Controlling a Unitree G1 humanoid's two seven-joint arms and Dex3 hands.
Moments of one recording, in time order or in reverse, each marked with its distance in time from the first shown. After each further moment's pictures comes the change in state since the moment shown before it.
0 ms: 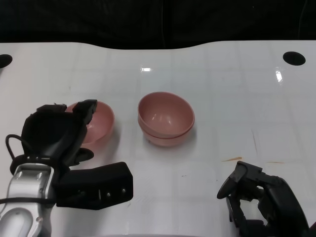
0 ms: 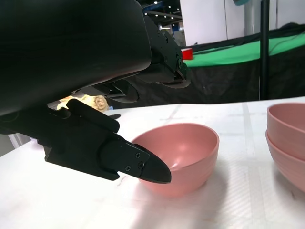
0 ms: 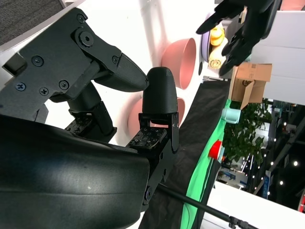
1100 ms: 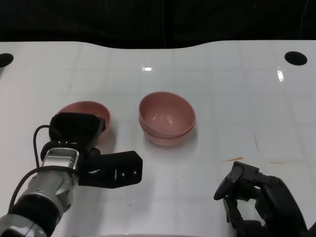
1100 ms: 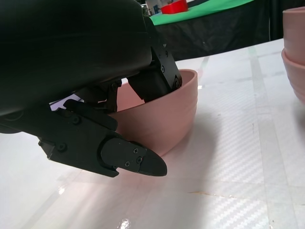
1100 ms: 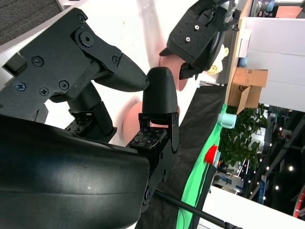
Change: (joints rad) left arm -0.416 -0.071 -0.283 0.846 -0.197 -0.045 0.305; right arm 0.009 0.015 -0.001 -0.025 -0.005 0.001 0.017
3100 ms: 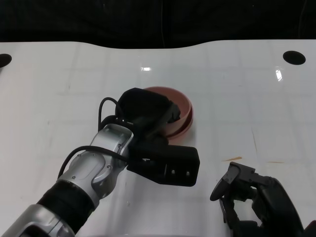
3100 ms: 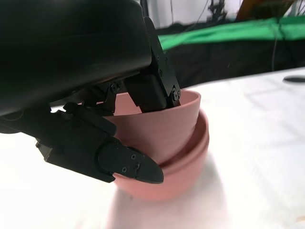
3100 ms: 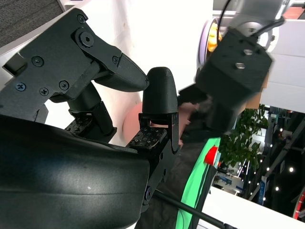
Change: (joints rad) left arm -0.043 -0.092 -0.094 -0.300 -0.037 -0.121 -0.208; right arm -0.002 0.007 0.015 0.001 -0.019 0.000 -0.014
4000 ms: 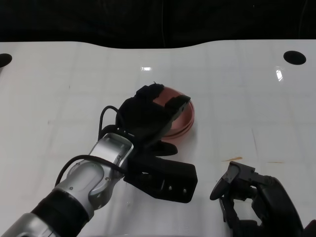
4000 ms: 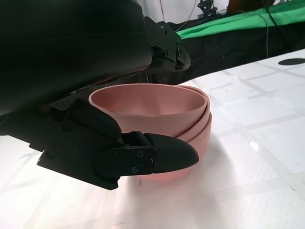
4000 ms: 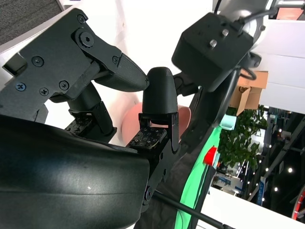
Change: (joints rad) left arm 0.072 0.068 -0.046 -0.152 0.054 0.025 0.004; right arm -0.004 -0.001 -0.002 0.003 0.000 -0.003 0.001
